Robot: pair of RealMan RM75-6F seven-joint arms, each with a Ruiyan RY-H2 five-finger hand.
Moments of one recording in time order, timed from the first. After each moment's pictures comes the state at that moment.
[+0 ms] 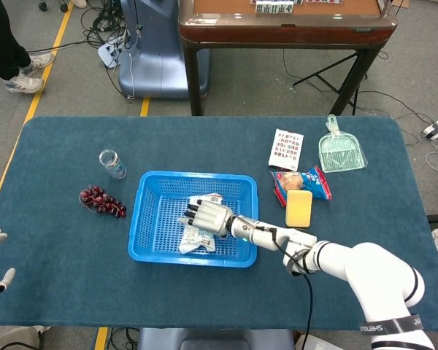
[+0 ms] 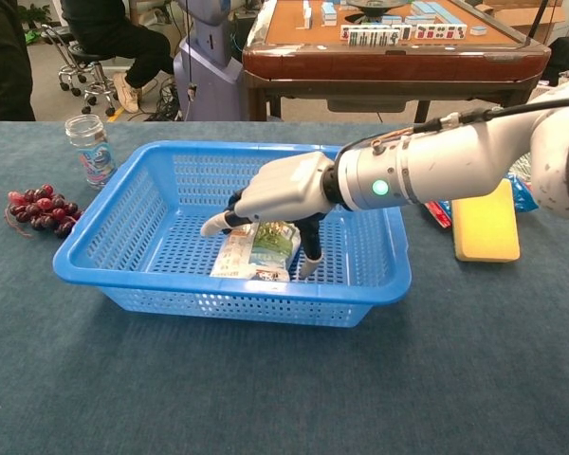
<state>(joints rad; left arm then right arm) 0.00 -0.99 -0.04 -1.78 1.45 1.58 0.18 1.24 -1.69 0.01 -1.03 -1.75 0.57 0.12</state>
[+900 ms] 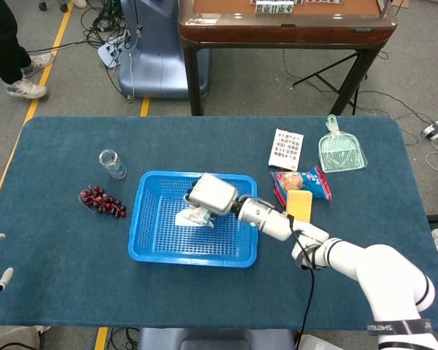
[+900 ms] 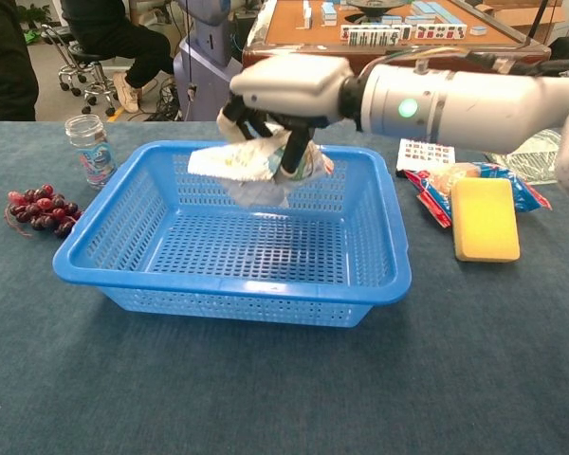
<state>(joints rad) 0.01 -1.00 -0.05 -1.76 1.45 1.59 0.16 1.16 -1.64 0.06 -0.99 -1.69 0.96 0.27</state>
